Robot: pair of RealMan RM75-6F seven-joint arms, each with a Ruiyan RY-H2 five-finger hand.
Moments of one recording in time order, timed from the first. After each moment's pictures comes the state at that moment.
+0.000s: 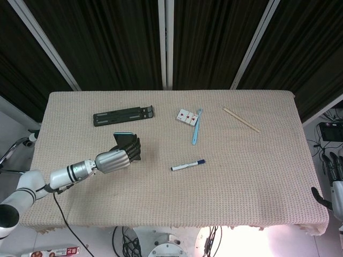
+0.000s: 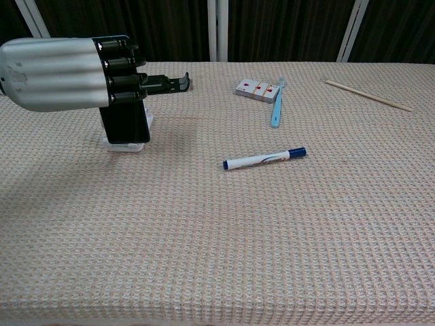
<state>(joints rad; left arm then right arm) -0.85 -1.59 0.12 -0.66 2.06 1.44 0.58 -0.02 -1.08 0.08 -1.57 -1.48 1.57 -0.04</state>
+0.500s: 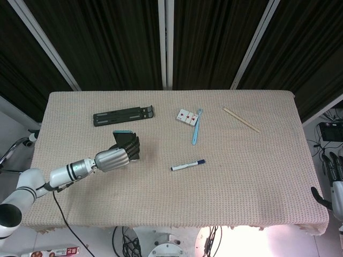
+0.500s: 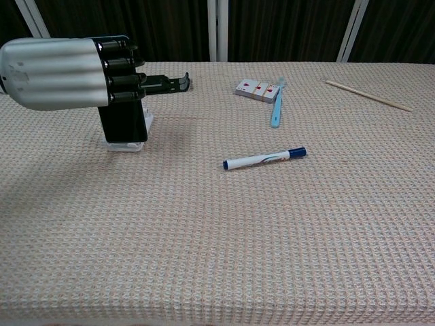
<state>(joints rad) -0.86 -1.60 0.14 -0.61 2.05 1.44 0.56 -0.02 -1.09 0.08 -1.56 -1.49 1.58 -0.02</state>
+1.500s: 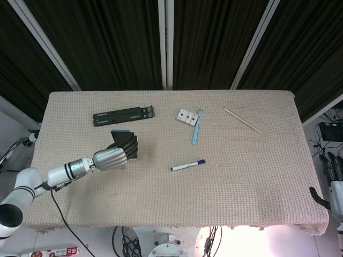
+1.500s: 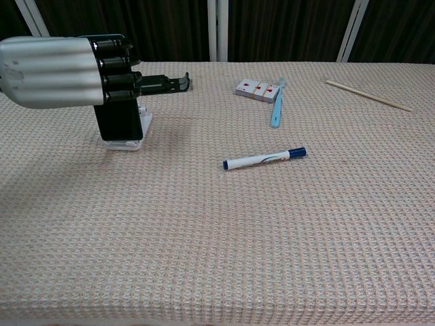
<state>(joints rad) -0.86 -1.61 0.17 -0.57 2.03 1.46 0.55 -0.02 -1.09 0.08 -1.57 -1.49 1.57 -0.03</state>
